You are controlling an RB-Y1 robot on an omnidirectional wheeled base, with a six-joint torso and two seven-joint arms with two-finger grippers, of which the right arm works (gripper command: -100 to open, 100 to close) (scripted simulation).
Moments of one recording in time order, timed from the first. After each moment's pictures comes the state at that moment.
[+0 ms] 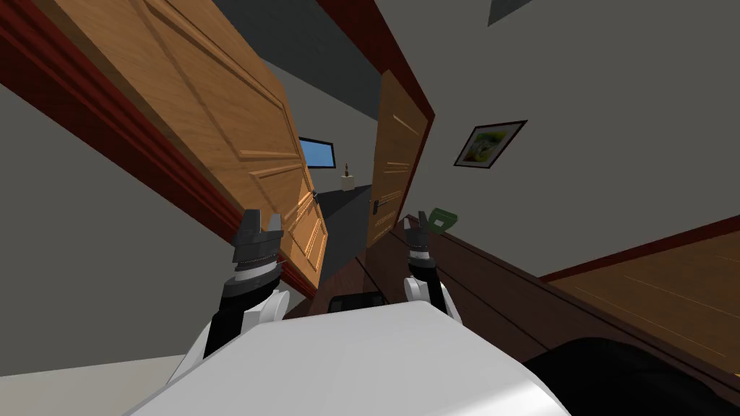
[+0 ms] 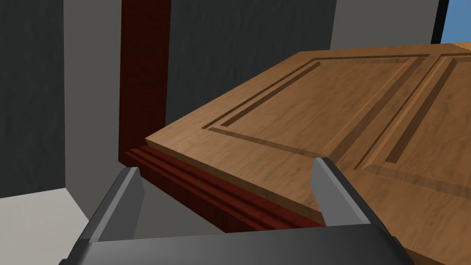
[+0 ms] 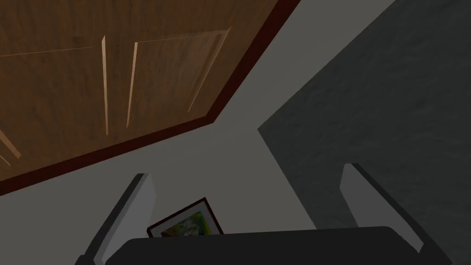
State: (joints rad) arm 0.53 -0.01 0.07 -2.26 0.07 -0.47 -0.07
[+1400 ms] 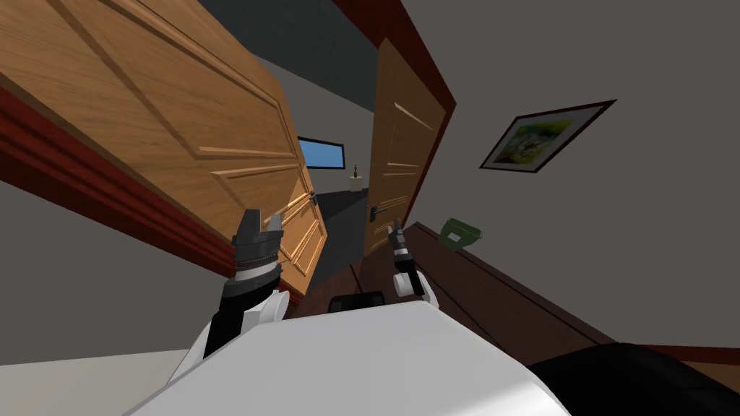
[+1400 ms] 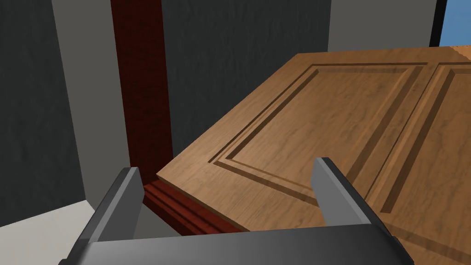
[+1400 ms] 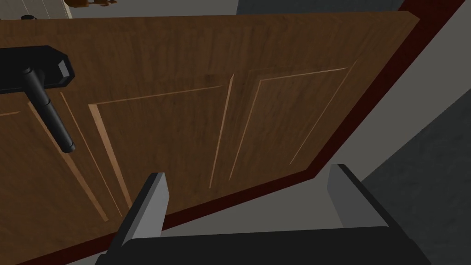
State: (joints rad) arm 0.37 -0.08 0.15 -1.94 0.07 -0.39 -0.09
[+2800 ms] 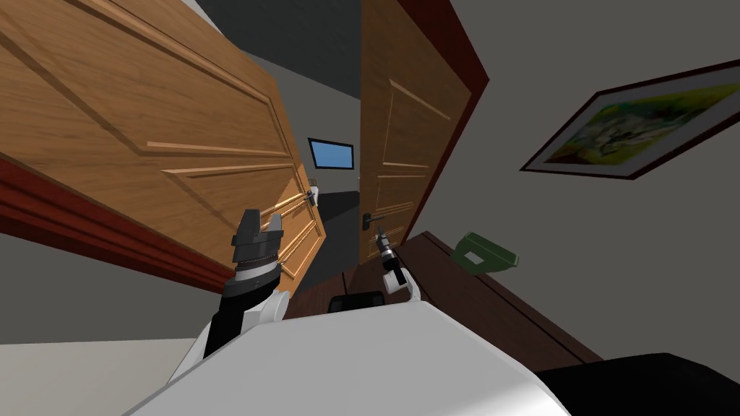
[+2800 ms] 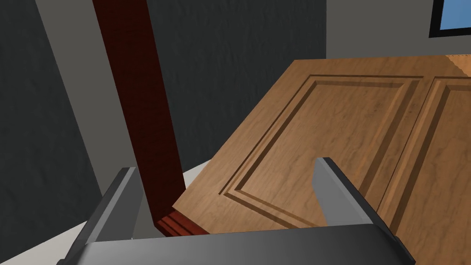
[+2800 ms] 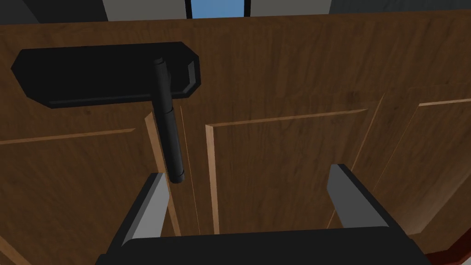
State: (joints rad) arm 0.22 -0.08 0.24 -1.64 0.08 -0.31 -0.10
